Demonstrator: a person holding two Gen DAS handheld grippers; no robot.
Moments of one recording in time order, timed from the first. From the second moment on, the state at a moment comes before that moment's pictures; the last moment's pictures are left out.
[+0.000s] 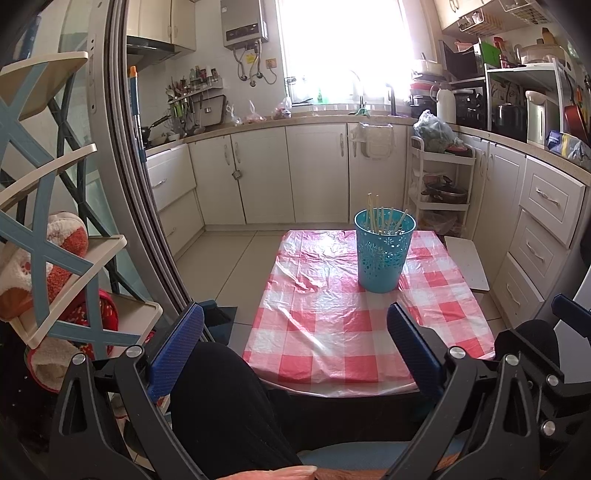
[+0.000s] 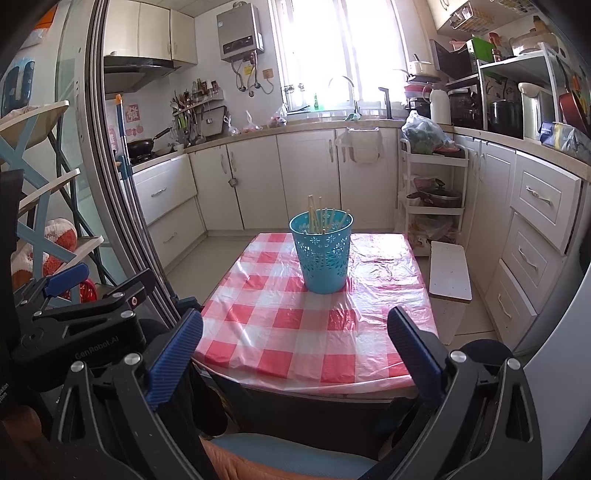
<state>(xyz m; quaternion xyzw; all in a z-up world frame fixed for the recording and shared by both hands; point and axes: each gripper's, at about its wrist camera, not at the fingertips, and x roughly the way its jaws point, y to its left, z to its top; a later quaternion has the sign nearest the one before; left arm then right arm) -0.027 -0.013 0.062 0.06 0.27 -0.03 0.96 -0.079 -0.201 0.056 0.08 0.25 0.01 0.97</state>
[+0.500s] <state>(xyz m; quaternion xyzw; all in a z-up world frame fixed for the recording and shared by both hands) -0.025 -0.015 0.066 0.06 0.27 -0.02 0.96 -0.078 -0.207 0.052 0.07 0.26 0.01 0.96</state>
